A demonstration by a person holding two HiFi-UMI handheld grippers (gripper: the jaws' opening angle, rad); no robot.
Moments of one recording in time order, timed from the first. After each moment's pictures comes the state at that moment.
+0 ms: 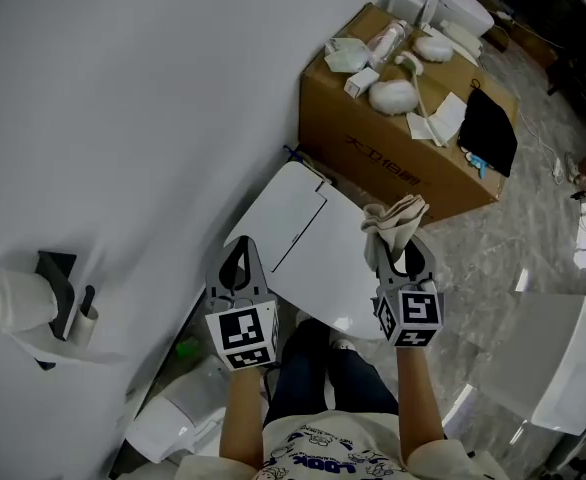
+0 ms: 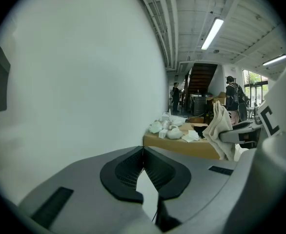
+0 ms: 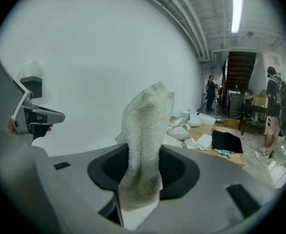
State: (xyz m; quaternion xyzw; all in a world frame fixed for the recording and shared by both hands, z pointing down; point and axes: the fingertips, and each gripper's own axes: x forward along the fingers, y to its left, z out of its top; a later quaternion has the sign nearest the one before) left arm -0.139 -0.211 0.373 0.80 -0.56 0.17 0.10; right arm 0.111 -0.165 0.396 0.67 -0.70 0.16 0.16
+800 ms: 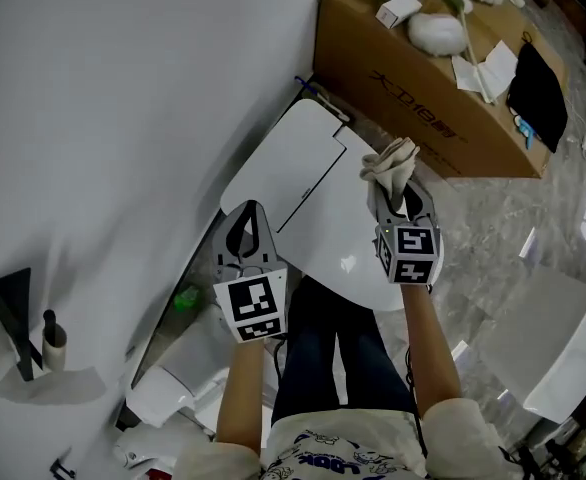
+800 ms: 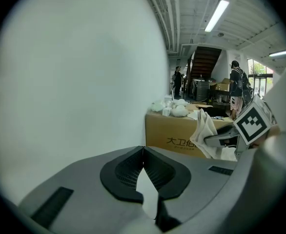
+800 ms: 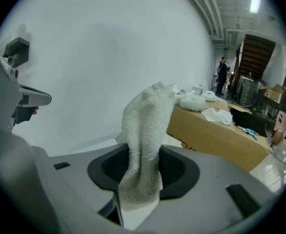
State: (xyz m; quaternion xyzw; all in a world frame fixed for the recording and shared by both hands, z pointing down) left arm -0.134 -0.255 0.513 0.78 -0.56 0.25 0.14; right arm 0.109 -0.247 0.593 0.62 -0.70 0.23 0.26
